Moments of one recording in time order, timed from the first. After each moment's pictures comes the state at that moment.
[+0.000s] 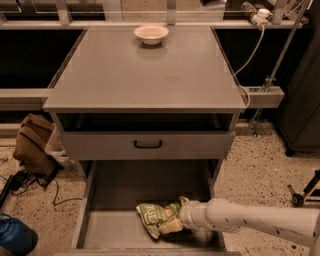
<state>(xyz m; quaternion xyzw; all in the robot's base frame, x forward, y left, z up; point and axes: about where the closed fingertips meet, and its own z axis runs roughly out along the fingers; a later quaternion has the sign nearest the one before) 0.504 -0.059 0.371 -0.41 0.83 0.20 0.32</state>
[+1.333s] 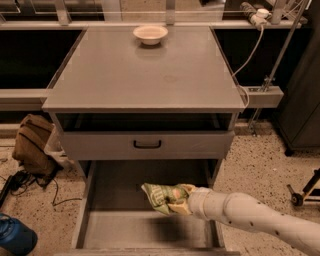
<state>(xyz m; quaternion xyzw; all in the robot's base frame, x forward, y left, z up) 0.505 -0.074 0.503 -0.42 0.79 0.18 0.41</state>
